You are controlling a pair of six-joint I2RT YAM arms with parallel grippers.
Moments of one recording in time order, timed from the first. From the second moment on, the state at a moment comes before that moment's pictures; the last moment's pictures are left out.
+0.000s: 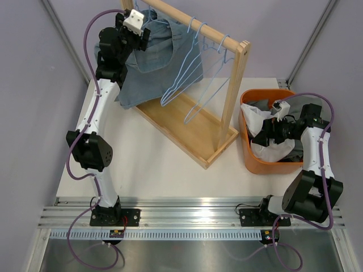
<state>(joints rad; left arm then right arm) -0.17 1.93 2.10 0.03 0.19 0.34 -0.38 1.34 1.12 -0.97 -0.86 -0.59</state>
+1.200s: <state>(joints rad) -0.18 1.98 2.09 0.00 0.19 0.58 -0.38 1.34 1.11 -0.97 -0.88 -0.57</state>
